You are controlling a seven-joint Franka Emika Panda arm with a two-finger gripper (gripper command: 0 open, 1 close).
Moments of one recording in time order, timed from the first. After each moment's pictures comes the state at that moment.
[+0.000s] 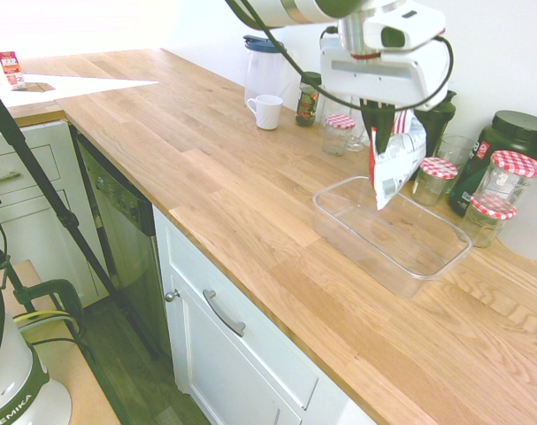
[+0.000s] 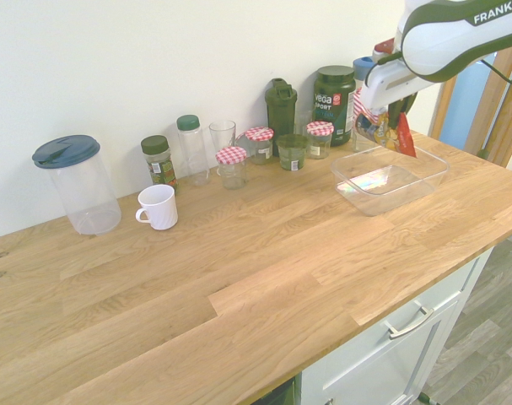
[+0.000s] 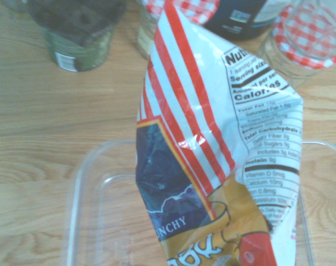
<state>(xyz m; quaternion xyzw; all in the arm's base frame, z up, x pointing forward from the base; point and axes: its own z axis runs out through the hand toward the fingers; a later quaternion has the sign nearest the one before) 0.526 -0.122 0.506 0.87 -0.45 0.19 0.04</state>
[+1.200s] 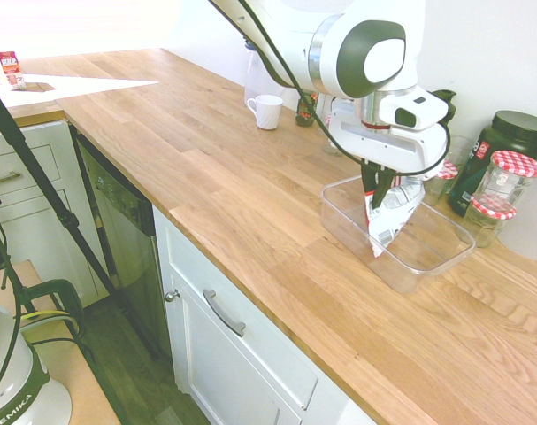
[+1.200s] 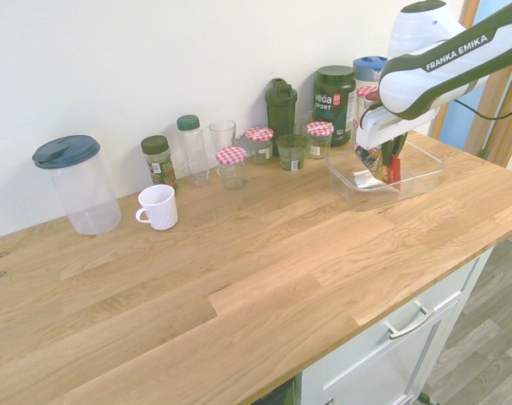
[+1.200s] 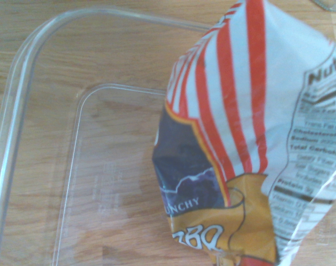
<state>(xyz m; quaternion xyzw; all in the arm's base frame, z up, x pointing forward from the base) 0.561 -0.143 0.426 0.89 -0.43 0.12 0.05</state>
